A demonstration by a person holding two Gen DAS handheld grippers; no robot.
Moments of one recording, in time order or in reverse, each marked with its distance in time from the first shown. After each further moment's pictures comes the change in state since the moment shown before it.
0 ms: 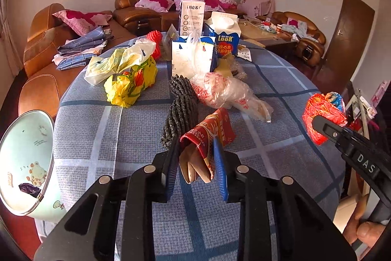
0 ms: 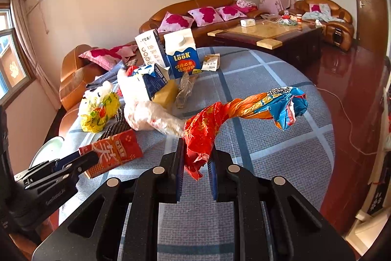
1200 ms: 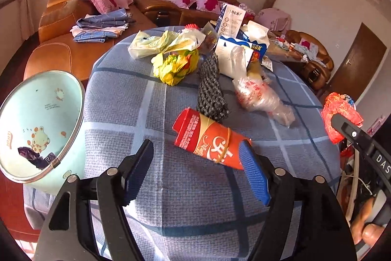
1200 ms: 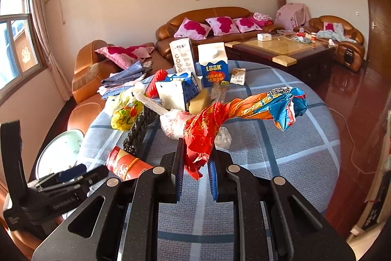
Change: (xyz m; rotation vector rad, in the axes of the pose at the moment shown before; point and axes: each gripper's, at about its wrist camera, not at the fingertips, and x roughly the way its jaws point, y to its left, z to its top) left arm -0.020 0.060 -0.021 -0.179 -0.003 -0.010; right arm -0.024 0.054 0.002 -0.104 -0.045 0.033
